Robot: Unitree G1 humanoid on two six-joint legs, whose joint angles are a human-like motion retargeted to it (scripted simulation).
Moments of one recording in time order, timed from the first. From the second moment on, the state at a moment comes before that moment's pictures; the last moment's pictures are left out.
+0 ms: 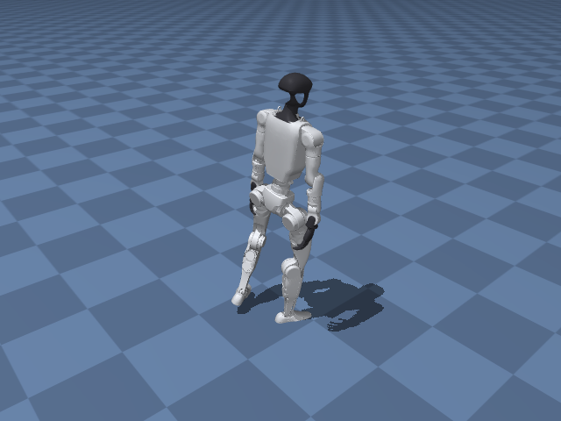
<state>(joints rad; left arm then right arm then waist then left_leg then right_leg) 0.04 0.07 0.22 1.45 0.15 -0.02 -0.02 0.01 -0.19 -0.10 1.54 -0.46 0.19 0.26 -0.04 -0.09 -0.03 -0.14 0.13 0.46 0.56 -0.27 0.19 -0.12 -0.24 -0.48 0.08 -0.04 -0.01</state>
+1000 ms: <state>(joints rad) -0.04 0.10 0.29 1.47 0.08 0.02 0.00 -0.04 -0.24 -0.11 1.53 -0.42 0.18 0.24 0.09 0.05 0.04 -0.27 0.00 0.14 0.10 -0.02 -0.09 -0.03 -0.07 -0.36 0.18 -0.15 0.01</state>
